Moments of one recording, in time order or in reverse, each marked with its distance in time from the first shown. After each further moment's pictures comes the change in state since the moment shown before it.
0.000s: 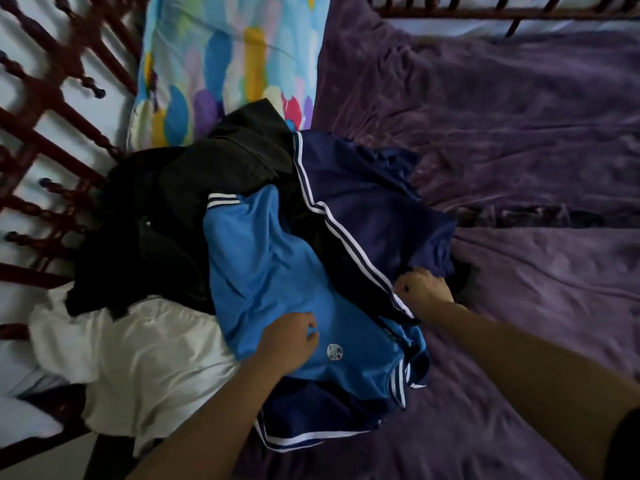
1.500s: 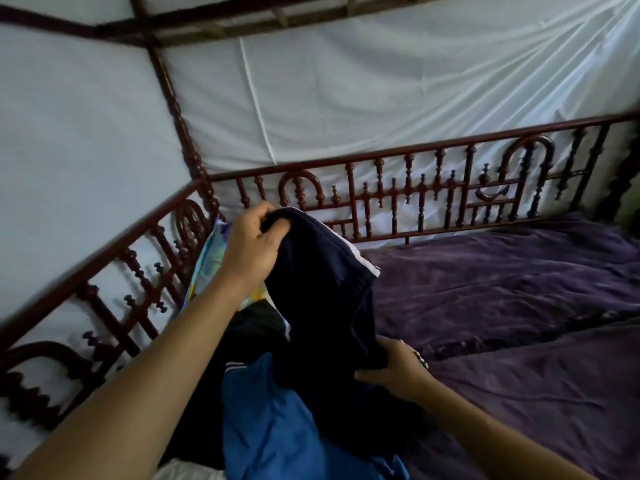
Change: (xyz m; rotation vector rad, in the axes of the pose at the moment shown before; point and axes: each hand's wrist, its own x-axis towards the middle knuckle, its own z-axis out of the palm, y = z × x) left_hand -0.222 0.223 -0.306 -0.518 0.915 0.823; right_hand -0.243 -0.036 -0.184 0.884 0.458 -0.338
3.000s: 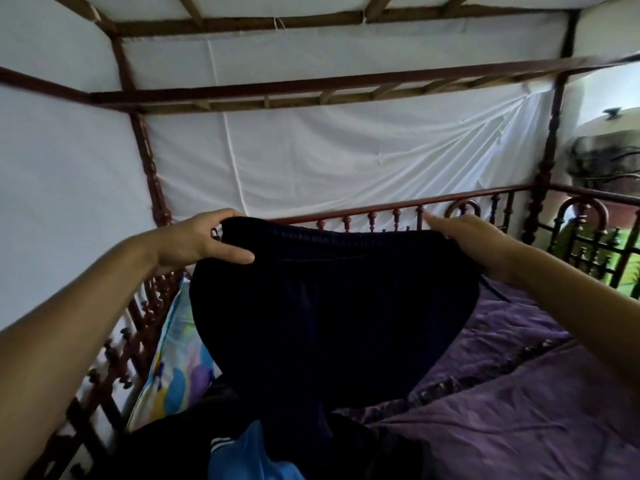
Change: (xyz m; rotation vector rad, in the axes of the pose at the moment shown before) left_hand 0.085 -0.006 -0.176 -0.128 -0.754 -0.127; right_hand -0.005 -0.234 -0.144 0.117 0.369 -0.017
